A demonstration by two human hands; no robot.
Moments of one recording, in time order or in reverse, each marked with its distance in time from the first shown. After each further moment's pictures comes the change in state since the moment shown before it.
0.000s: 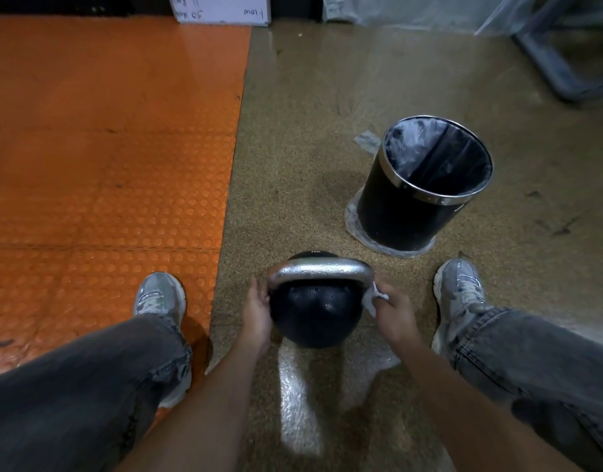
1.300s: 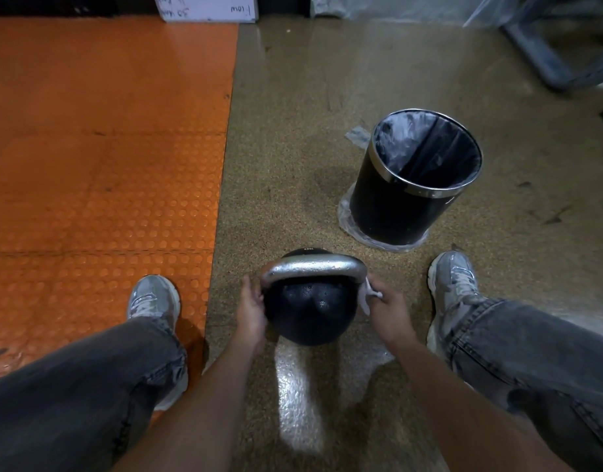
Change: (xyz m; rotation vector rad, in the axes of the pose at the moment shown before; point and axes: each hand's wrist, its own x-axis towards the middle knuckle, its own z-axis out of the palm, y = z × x) left_hand 0.013 -0.008 -0.007 0.023 -0.032 -0.023; right_hand -0.002 0.010 0.000 -0.009 -0.005 0.042
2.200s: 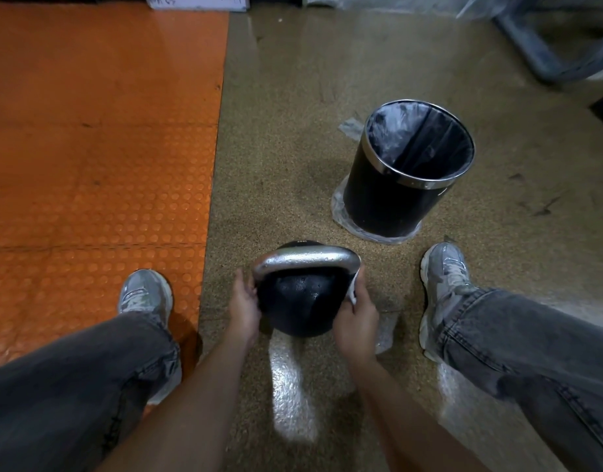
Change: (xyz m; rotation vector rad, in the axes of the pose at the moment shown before) left_hand 0.000 0.000 0.002 -0.015 0.009 0.013; right_hand -0.036 -0.005 0.057 0.105 0.235 0.108
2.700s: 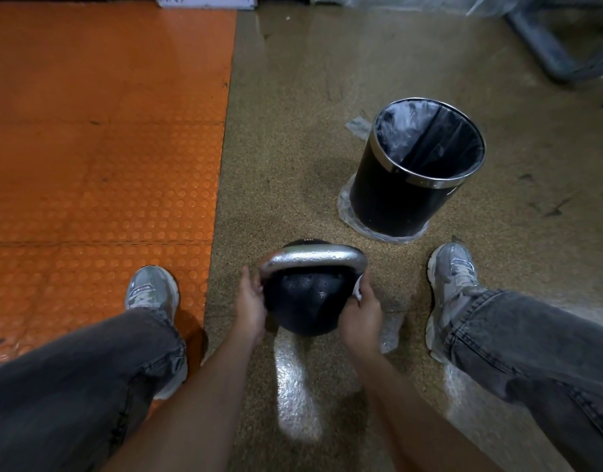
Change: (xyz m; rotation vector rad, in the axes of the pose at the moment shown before) left_hand -0.002 -0.001 0.000 -0.003 -0.024 0.007; right_hand 0.007 -0.003 0.004 0.020 0.029 0.070
